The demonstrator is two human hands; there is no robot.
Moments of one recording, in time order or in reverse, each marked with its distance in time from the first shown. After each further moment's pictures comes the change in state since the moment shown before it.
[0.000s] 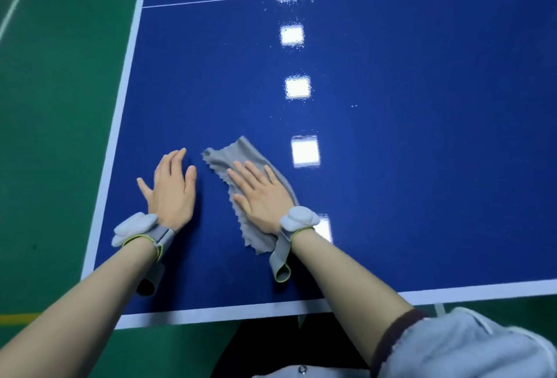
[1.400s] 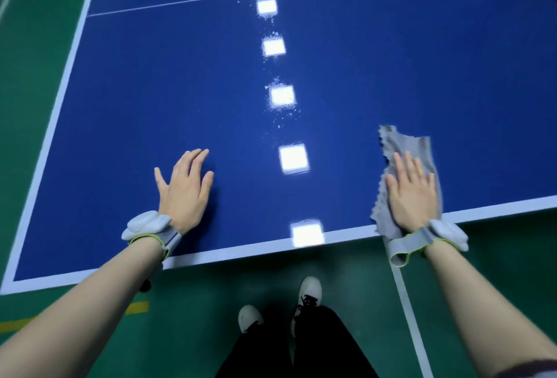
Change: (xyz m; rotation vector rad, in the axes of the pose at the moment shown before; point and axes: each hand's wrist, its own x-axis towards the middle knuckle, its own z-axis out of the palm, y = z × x) left_hand -0.134 0.140 0.052 0.103 -0.048 0.329; right_hand -0.327 0.266 -0.039 -0.001 0.221 0.827
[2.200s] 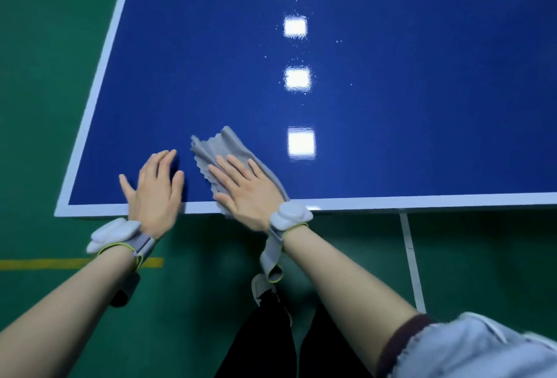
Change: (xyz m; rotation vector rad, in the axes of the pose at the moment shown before) left_hand -0.102 -0.163 -0.009 -0.038 0.057 -0.286; right_hand -0.133 -0.351 0.091 -0.057 -0.217 -0.923
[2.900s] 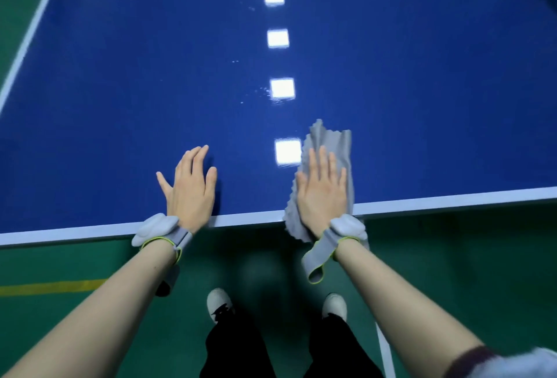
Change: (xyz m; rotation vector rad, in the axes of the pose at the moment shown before) left_hand -0.029 0.264 0.083 -0.099 0.008 0.074; right_hand -0.187 0.251 -0.037 0.097 0.290 0.769
